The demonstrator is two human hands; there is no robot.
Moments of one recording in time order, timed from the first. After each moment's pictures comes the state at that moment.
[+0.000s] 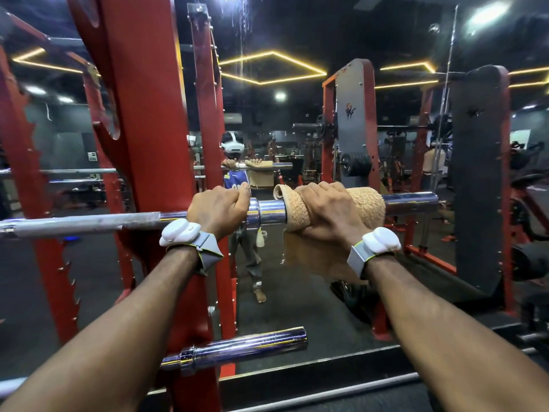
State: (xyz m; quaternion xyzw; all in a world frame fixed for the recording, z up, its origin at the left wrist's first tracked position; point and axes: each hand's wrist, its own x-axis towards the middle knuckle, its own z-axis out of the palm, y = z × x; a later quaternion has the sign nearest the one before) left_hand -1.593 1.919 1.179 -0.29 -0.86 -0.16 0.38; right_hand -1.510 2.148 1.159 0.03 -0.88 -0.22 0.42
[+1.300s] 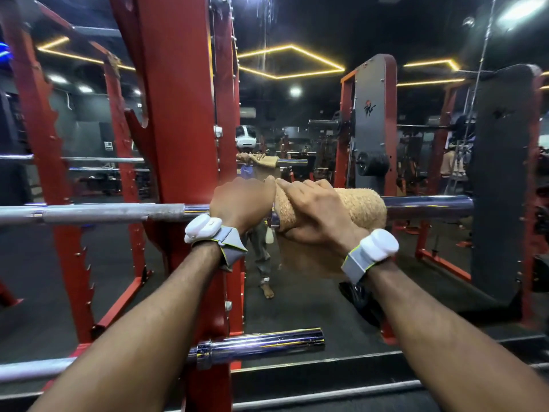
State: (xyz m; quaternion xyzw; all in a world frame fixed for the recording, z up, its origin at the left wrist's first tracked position) left_hand -1.601 1.917 1.175 -0.27 -0.85 -0.20 0.41; right_hand -1.536 2.084 1.163 0.10 -0.89 -0.17 0.42
